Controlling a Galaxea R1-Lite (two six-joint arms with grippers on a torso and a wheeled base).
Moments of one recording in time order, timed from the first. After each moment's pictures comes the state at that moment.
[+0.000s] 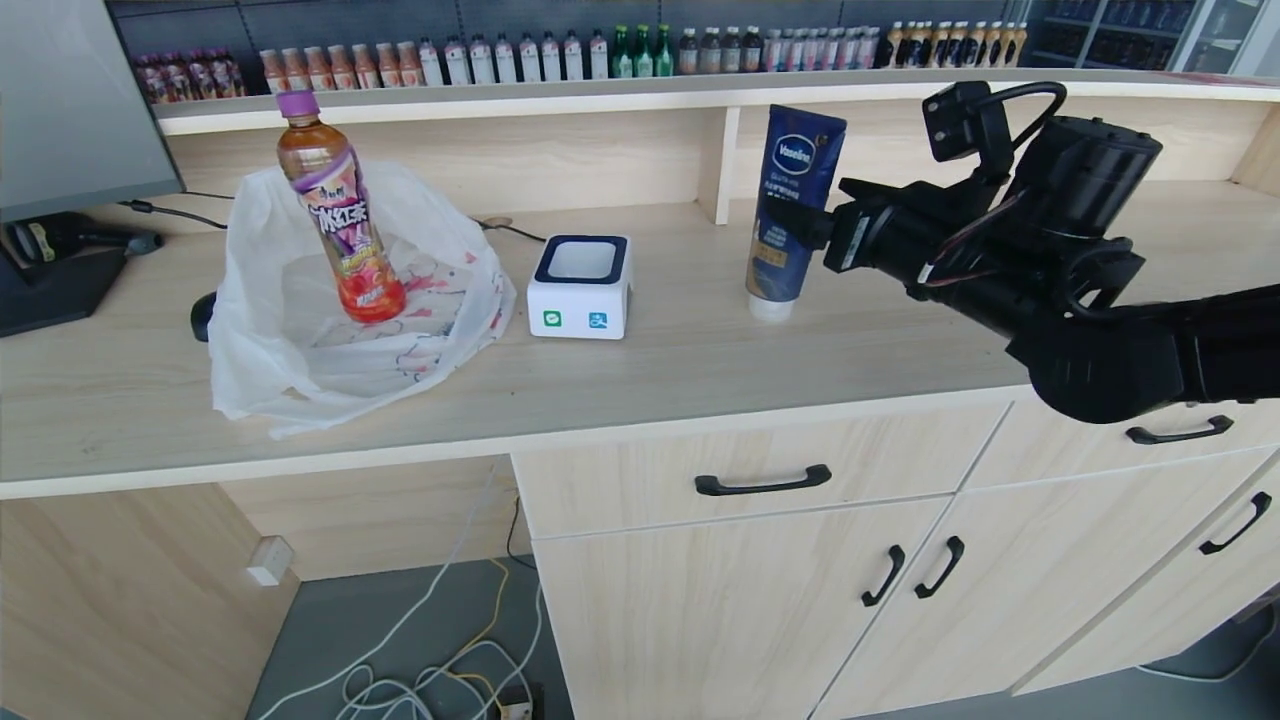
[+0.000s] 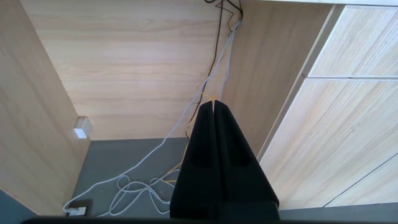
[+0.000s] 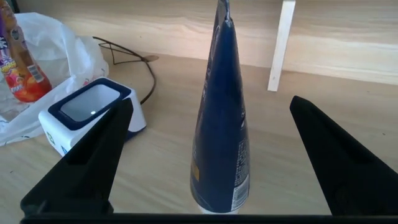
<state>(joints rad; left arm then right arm) 0.00 0.00 0.00 0.00 0.00 0.00 0.33 1.94 -1.36 -0.82 0.23 -0.01</state>
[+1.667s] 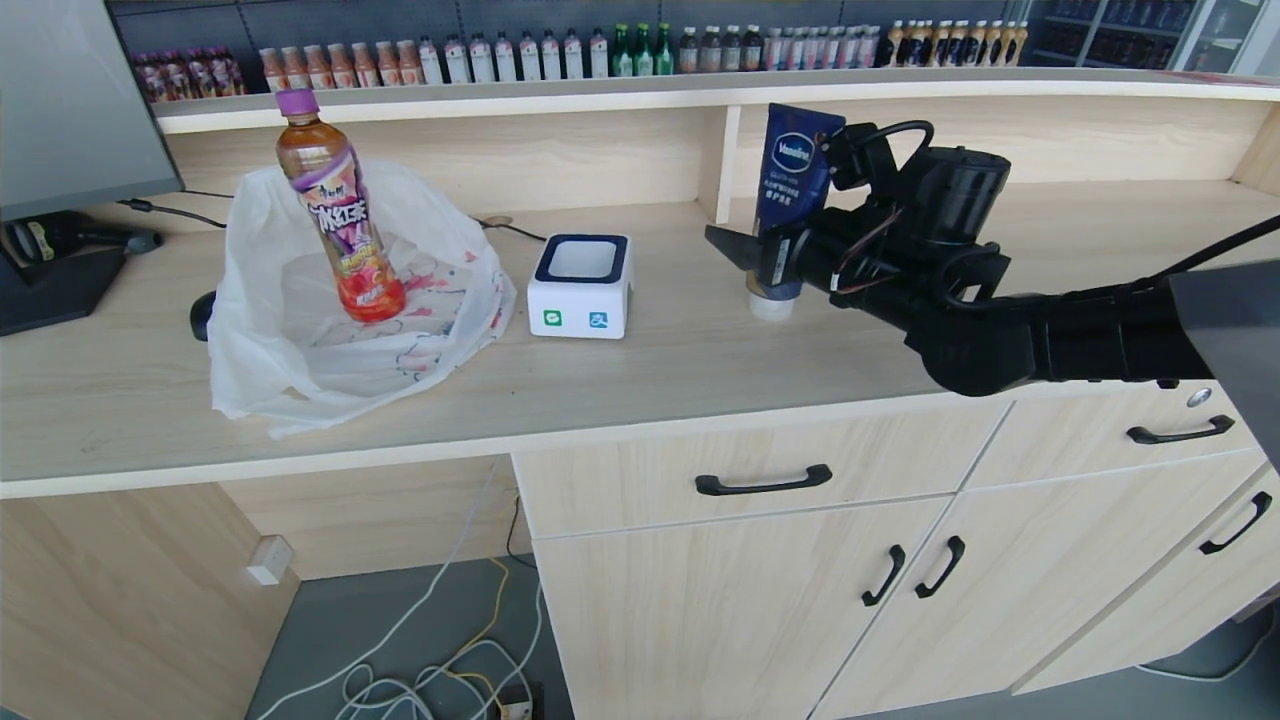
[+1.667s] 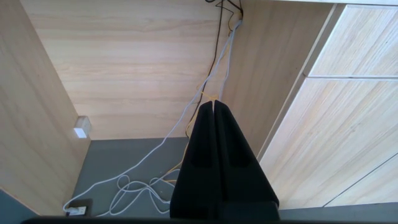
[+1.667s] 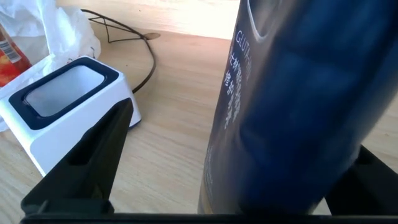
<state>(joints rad) 0.00 0.00 0.00 0.00 0.00 0.00 0.37 2.15 -1.65 -0.66 0.22 -0.02</state>
